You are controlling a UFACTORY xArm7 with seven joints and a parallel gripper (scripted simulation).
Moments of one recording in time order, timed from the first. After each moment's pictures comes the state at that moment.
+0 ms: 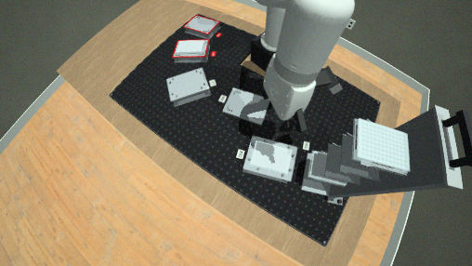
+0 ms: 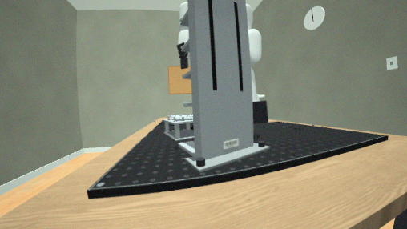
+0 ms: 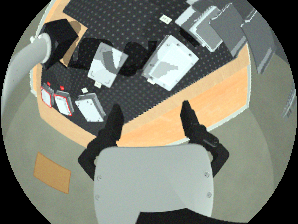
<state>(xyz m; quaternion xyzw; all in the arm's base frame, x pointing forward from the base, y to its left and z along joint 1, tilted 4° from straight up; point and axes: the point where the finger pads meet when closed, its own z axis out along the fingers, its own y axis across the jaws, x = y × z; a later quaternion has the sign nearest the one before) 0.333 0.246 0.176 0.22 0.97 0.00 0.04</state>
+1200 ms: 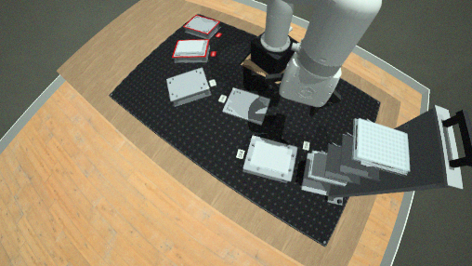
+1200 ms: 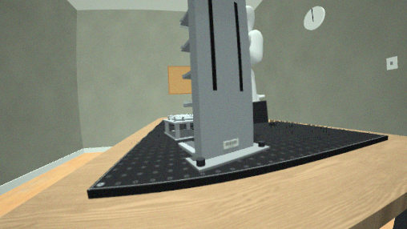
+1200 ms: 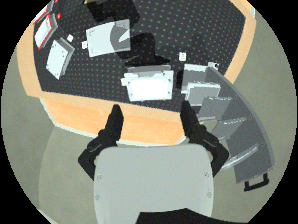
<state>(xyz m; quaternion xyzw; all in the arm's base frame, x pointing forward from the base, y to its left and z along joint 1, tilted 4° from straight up) 0.289 0.266 0.173 -0.24 0.97 -0.01 0.04</state>
